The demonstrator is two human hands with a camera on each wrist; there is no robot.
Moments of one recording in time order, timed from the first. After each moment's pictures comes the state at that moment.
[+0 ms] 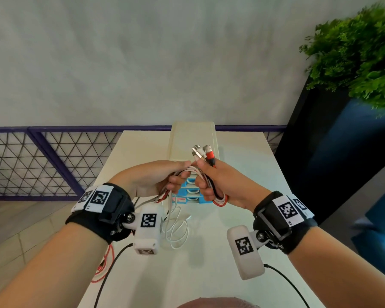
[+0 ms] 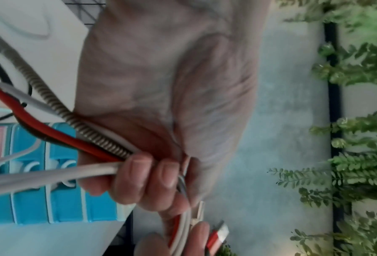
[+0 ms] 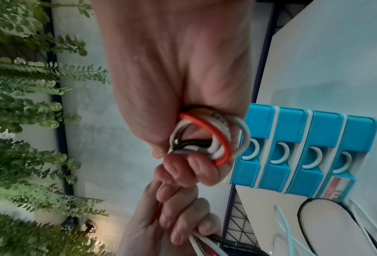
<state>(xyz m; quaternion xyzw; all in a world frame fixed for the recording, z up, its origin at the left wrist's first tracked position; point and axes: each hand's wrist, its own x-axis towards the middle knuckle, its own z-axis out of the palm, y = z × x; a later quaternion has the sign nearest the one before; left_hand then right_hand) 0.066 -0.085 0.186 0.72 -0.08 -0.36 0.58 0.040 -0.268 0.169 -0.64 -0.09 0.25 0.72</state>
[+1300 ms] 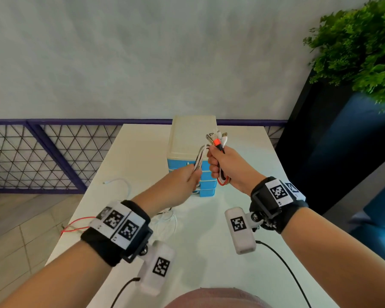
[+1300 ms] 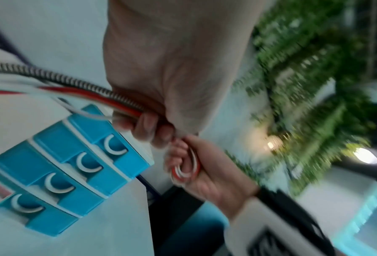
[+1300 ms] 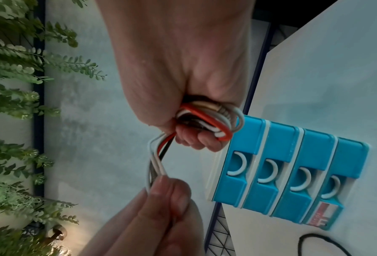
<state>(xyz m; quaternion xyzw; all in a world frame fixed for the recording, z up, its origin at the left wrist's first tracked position) 0.031 -0.116 0.161 0.91 -0.13 -0.15 0.37 0.067 -0.271 0.157 -0.71 0.03 0.12 0.70</state>
